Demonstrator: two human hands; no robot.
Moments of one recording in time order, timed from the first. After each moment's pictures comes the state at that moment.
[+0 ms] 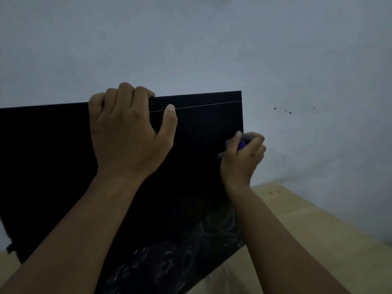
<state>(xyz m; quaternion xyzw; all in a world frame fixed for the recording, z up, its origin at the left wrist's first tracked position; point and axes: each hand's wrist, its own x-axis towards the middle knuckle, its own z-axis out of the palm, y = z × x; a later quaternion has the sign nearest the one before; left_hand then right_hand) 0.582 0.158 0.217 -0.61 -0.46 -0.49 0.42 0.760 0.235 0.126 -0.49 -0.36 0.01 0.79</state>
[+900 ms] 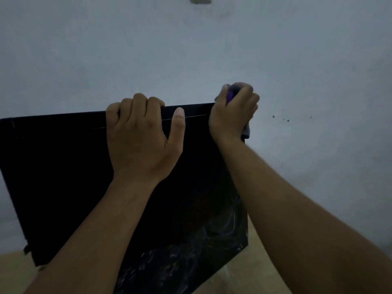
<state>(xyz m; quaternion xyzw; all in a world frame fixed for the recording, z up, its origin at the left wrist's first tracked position) 0.583 0.154 0.218 -0.63 -0.47 -0.48 0.38 0.741 0.236 0.243 -0.44 -0.38 -0.06 0.81</state>
